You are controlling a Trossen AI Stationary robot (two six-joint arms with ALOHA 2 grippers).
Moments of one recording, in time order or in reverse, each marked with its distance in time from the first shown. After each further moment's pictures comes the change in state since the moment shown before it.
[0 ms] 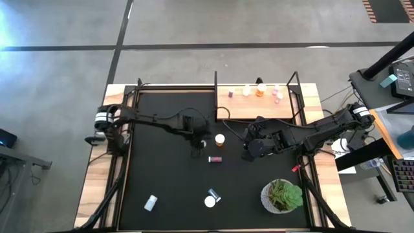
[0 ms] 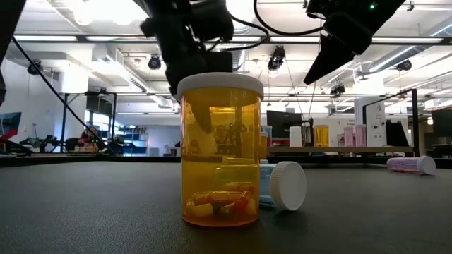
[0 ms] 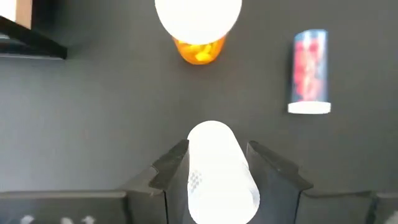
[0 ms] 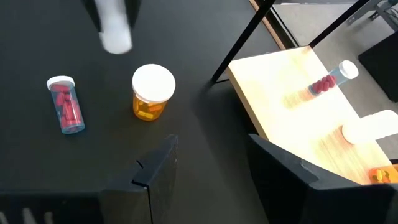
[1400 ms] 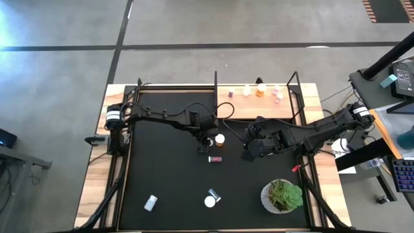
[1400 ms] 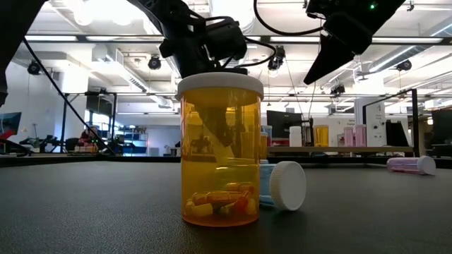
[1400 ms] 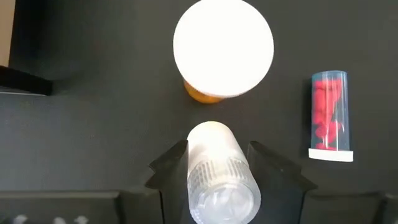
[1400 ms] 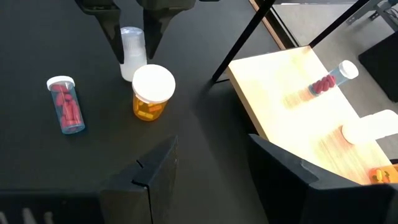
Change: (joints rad) left arm 0.061 0.108 0.049 0.104 0.090 0.028; right arm 0.000 0.000 0.000 0.000 0.000 0.000
